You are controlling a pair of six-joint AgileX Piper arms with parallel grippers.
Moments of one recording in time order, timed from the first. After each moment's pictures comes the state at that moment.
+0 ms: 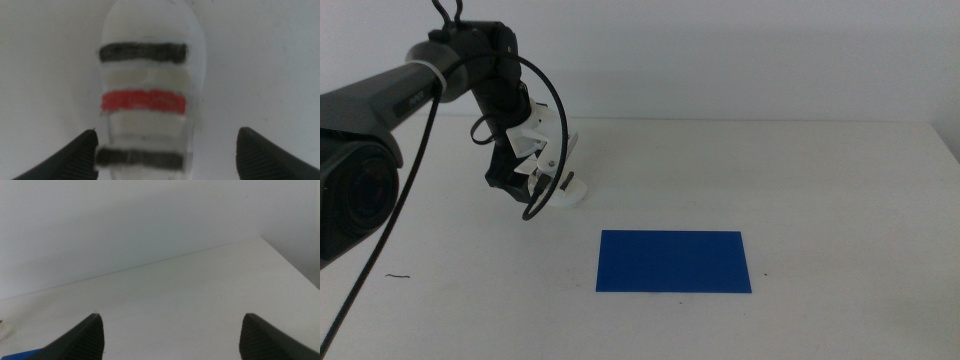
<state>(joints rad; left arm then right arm) -0.19 2.33 -2.01 -0.09 1.20 1.75 0.03 0.00 0.00 -0.04 0.20 0.30</state>
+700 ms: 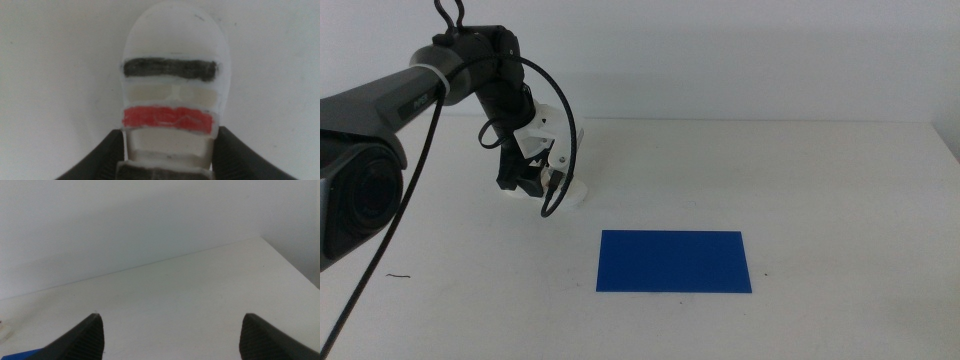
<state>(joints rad) -0.19 2.35 -2.02 -0.13 1.19 1.67 0.03 0.00 0.00 -0.04 0.20 0.30</state>
